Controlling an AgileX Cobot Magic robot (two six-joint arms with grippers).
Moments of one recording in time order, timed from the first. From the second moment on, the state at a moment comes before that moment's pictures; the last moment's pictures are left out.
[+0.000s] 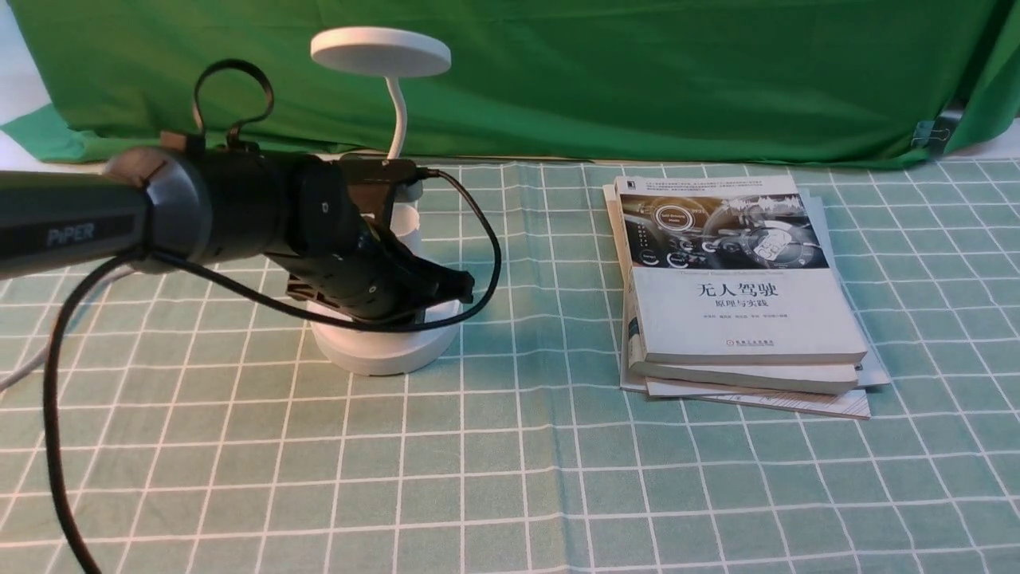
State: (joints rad) right arm 0.05 0.01 0.01 0.03 0.23 0.03; left arm -0.39 1.95 -1.28 -0.18 0.44 -0.07
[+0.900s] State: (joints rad) right arm 0.05 0.01 0.01 0.03 0.23 0.03; left arm -0.39 1.11 -0.85 -0.35 0.58 0.07
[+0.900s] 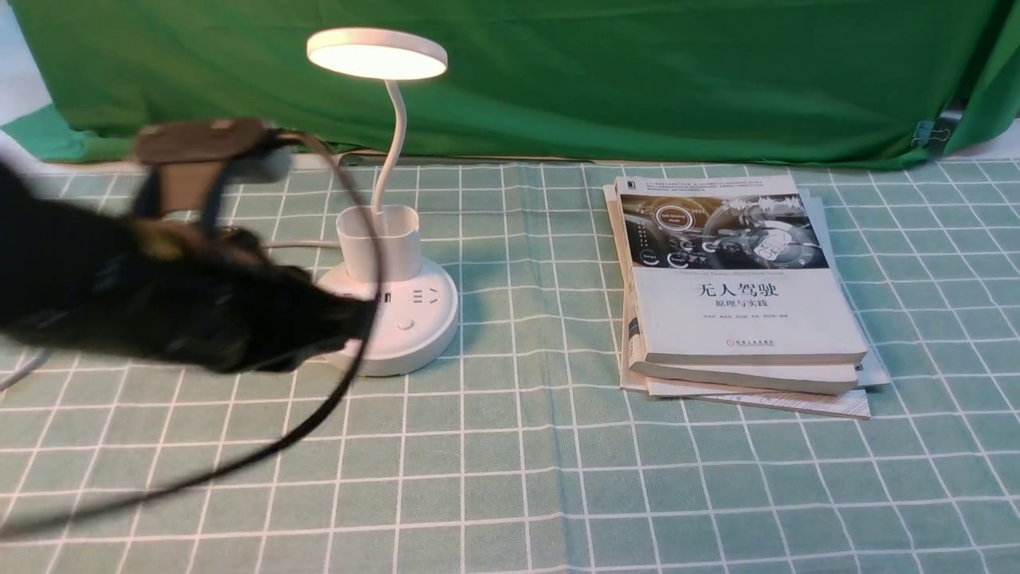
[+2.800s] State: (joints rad) right arm 0.05 0.01 0.01 0.03 0.23 0.03; left arm 0.01 0.00 0.01 -0.13 0.25 0.09
